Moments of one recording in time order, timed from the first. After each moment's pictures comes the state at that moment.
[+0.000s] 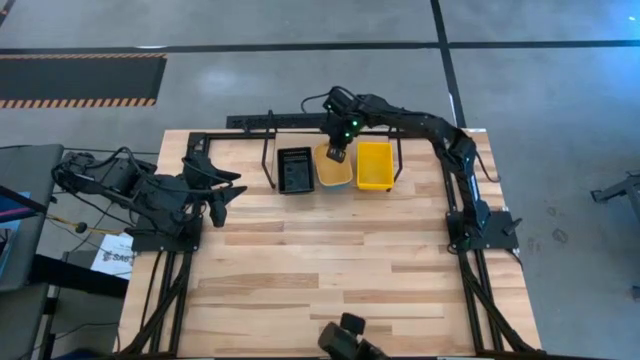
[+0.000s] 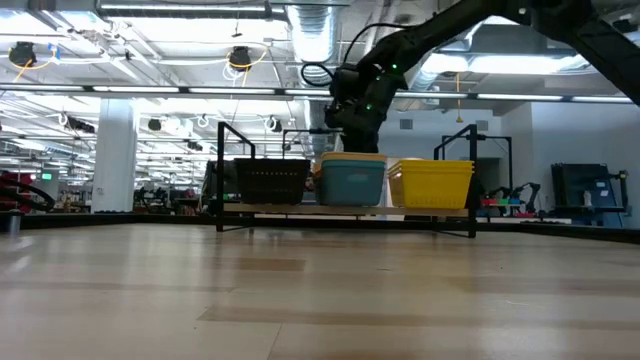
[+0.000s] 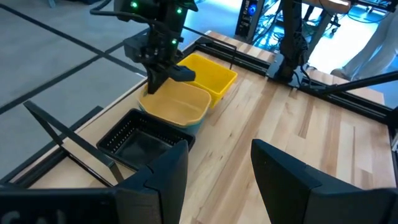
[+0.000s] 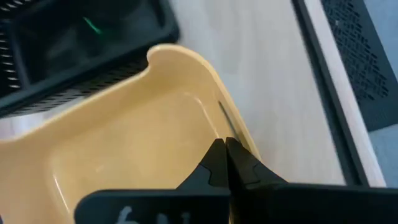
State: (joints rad) left arm -0.36 0.92 1.28 -0.97 -0.70 -0.59; right arm -0.60 2.12 1.86 -0.86 -0.20 -0.26
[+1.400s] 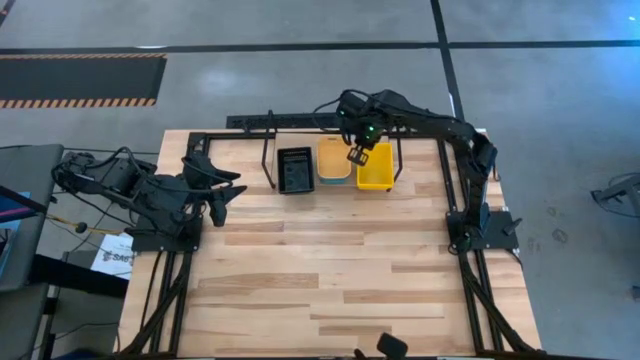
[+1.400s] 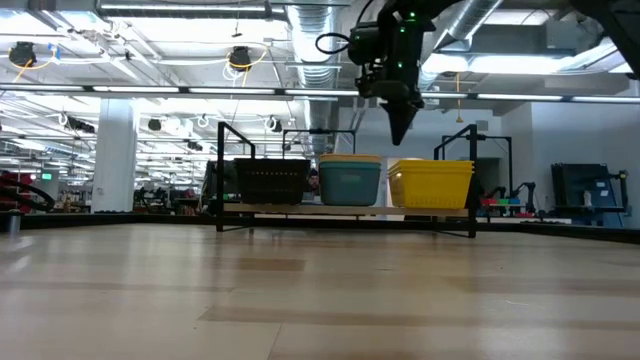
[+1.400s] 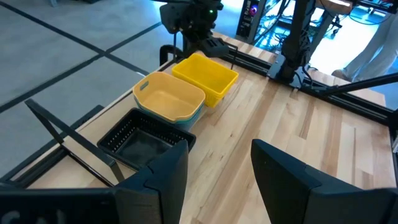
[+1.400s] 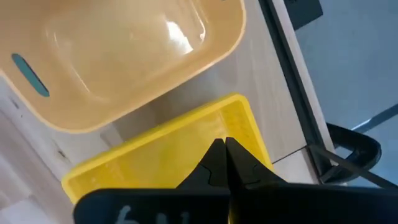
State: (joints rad) left arm -0.36 0.92 1.28 -0.98 -0.70 -0.60; right arm -0.53 1.92 1.86 -1.27 0.16 -0.07
